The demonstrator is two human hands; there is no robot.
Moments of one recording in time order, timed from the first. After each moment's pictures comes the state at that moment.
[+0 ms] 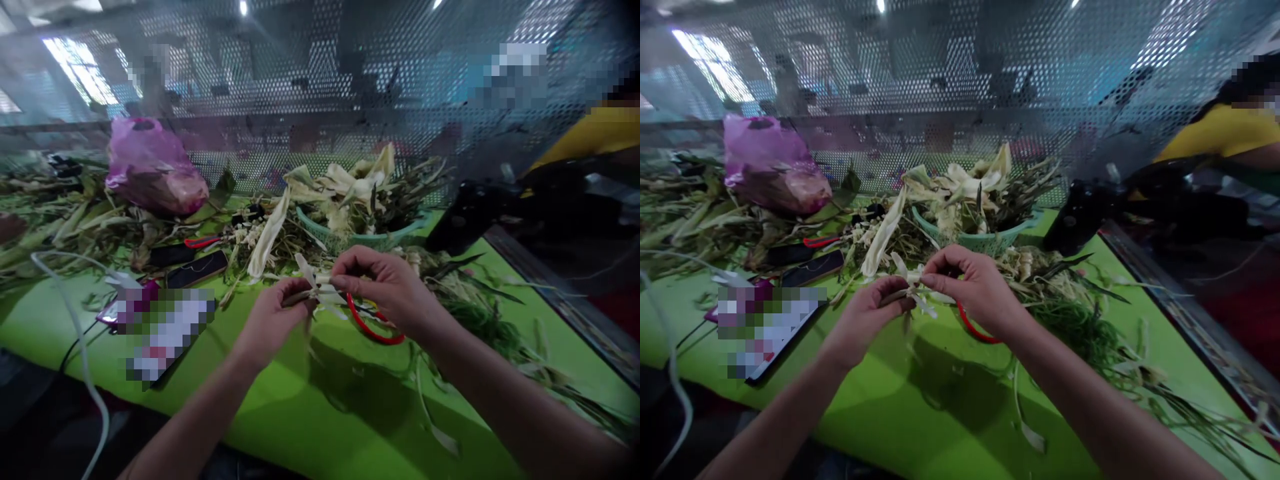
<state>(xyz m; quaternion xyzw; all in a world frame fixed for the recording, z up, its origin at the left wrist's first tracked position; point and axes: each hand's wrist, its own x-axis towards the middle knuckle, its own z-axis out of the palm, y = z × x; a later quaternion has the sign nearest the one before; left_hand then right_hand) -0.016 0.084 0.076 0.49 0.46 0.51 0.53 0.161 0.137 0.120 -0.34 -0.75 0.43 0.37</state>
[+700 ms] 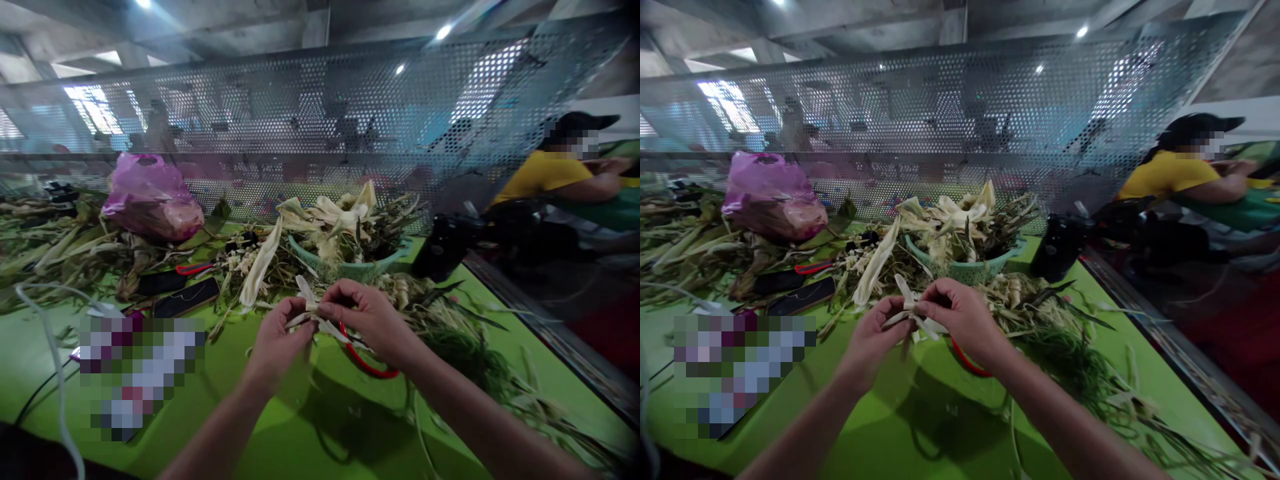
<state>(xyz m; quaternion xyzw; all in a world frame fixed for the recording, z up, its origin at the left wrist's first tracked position) 0.002 0.100 0.064 0.46 0.43 0.56 0.53 0.158 0.142 0.110 -0.40 -0.74 0.41 0.36</state>
